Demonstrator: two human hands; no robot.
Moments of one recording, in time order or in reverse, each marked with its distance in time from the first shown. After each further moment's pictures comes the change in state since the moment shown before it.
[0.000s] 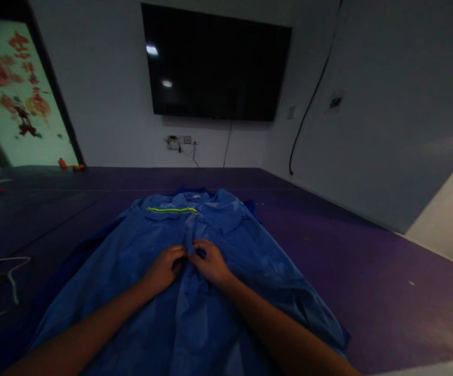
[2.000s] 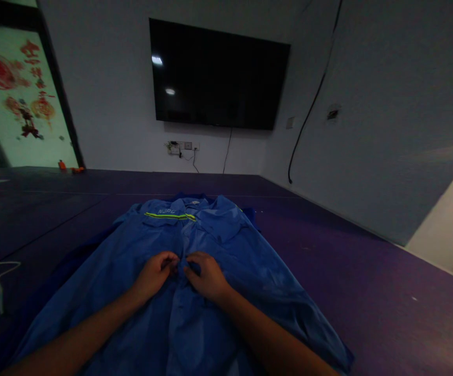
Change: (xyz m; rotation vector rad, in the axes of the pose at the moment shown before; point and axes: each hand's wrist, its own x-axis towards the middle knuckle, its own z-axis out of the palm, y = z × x) left_hand -0.002 0.001 -0.003 -0.432 0.200 -0.369; right_hand -0.006 -0.015 -0.009 -0.169 -0.170 -0.155
